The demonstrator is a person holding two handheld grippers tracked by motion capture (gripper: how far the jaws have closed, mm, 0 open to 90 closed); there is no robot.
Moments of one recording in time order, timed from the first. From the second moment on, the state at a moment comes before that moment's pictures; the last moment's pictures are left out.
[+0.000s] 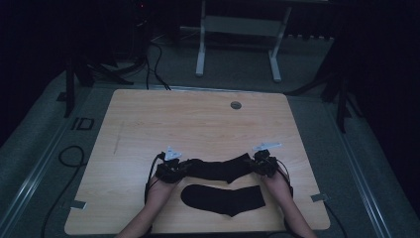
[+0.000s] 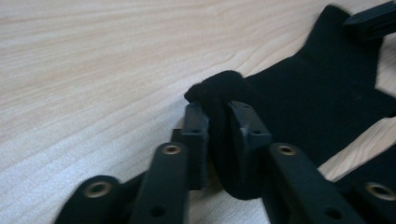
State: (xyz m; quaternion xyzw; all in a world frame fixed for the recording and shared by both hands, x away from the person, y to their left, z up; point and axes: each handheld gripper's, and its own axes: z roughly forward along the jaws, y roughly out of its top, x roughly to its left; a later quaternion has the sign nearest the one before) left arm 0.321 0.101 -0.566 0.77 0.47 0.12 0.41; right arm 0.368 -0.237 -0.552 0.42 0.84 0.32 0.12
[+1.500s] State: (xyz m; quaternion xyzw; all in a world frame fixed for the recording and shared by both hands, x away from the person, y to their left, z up) left arm 0.326 0.124 -0.565 0.77 0.46 0.12 0.43; right arm 0.373 -0.242 -0.549 0.45 0.83 0.30 0.17
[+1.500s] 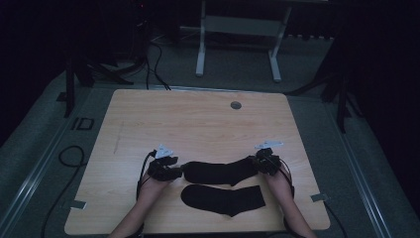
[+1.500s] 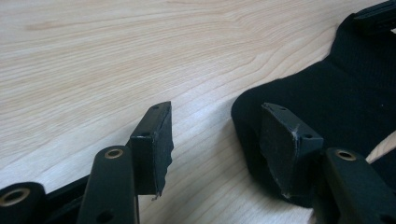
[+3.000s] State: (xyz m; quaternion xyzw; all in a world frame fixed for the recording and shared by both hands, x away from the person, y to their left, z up) left arm 0.324 0.112 -0.513 0.79 0.41 0.10 0.45; right arm 0.337 -0.259 -0.484 0.41 0.81 0.38 0.17
